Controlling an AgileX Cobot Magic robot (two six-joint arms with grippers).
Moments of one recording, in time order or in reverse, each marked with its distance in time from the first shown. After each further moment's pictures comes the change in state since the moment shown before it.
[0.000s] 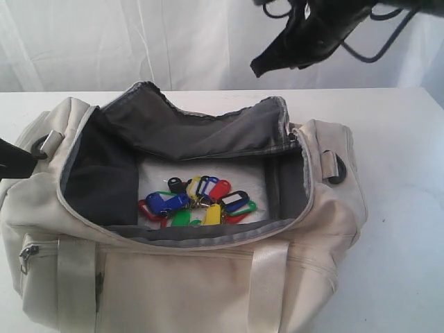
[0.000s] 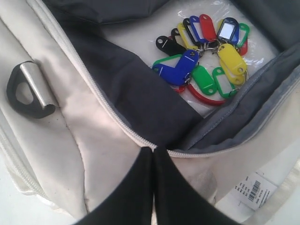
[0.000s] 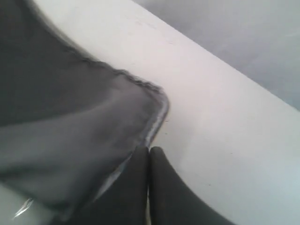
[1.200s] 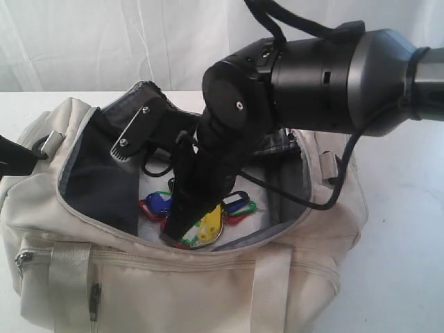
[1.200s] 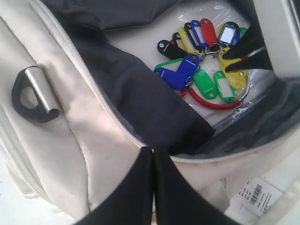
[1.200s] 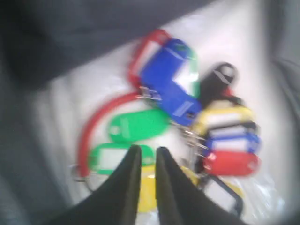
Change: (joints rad) left arm 0.000 0.000 0.000 -0.004 -0.012 0.005; right arm 0.411 -0.027 0.294 0.201 0.018 -0.281
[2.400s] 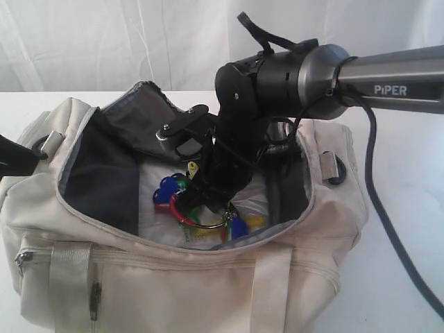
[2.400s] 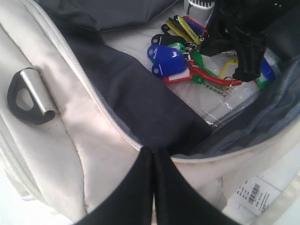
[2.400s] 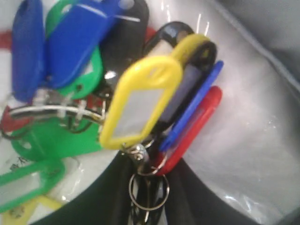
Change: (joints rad) left arm 0.000 0.000 0.000 -0.011 0.002 0.014; right arm -0.158 0.219 -0.148 0.092 0.104 0.122
